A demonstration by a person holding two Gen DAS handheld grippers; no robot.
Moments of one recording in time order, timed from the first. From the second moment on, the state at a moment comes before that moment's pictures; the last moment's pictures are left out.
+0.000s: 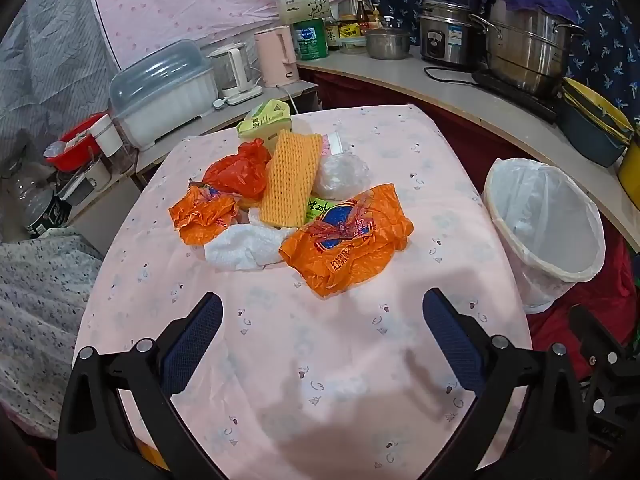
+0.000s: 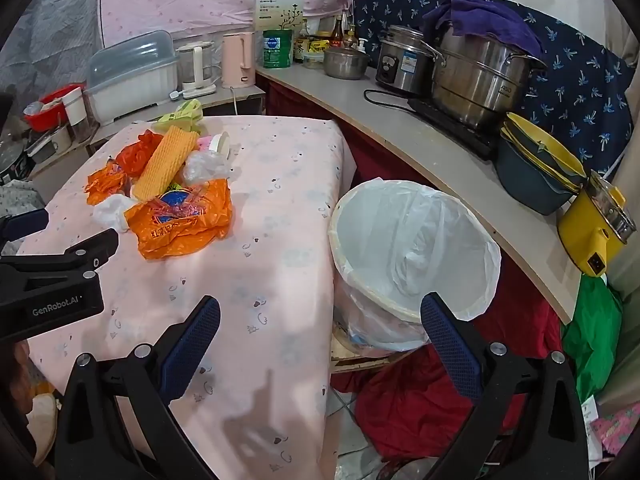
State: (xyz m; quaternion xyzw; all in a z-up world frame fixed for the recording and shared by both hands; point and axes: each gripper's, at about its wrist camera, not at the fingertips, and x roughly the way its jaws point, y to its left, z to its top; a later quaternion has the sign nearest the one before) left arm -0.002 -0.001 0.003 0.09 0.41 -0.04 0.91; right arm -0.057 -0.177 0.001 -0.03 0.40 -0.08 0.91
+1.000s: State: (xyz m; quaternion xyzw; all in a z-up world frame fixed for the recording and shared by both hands) left arm -0.001 0.002 0.005 0.09 0.41 -0.03 0.91; right arm -0.057 -0.174 0.005 -0.03 0.40 -0.07 0.91
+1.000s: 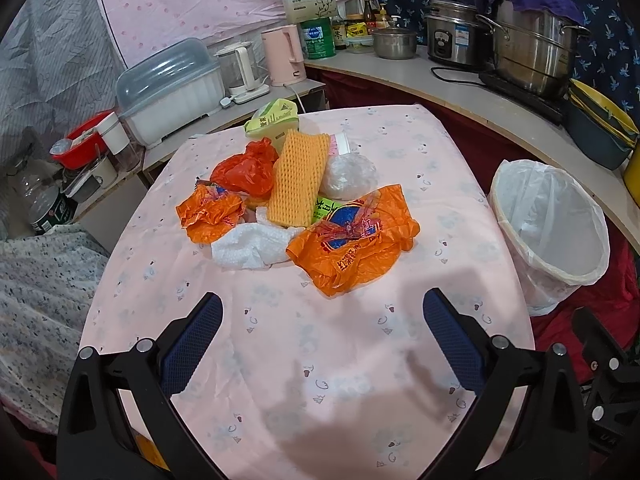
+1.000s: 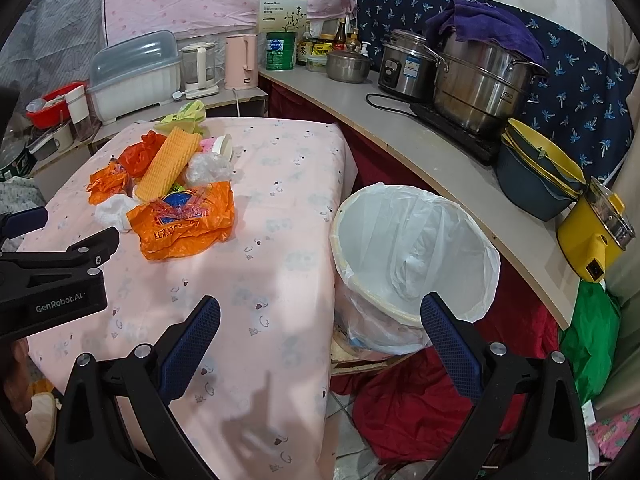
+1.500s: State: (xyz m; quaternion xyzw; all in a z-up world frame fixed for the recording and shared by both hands) left arm 0.000 0.003 0.005 0.09 0.41 -0.03 0.91; right arm -0.057 -0.174 0.006 -0.03 0.40 -0.07 0.91
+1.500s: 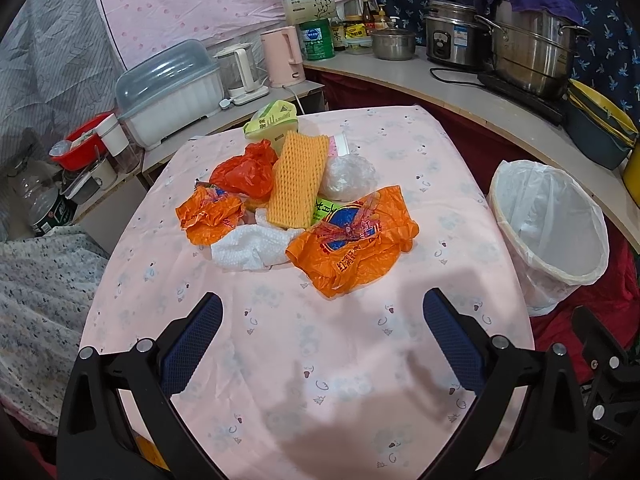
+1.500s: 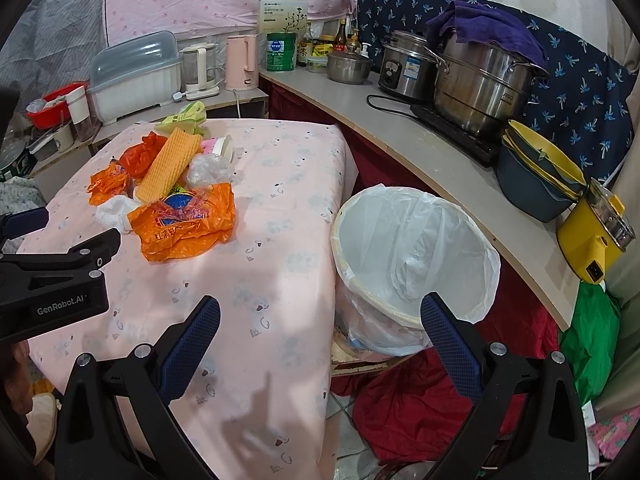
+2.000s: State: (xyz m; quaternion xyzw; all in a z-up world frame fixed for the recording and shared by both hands) left arm -0.003 0.000 0.004 0.09 0.40 -0.04 0.91; right arm -0.058 -0.174 0.005 -0.03 0.40 -0.07 0.91
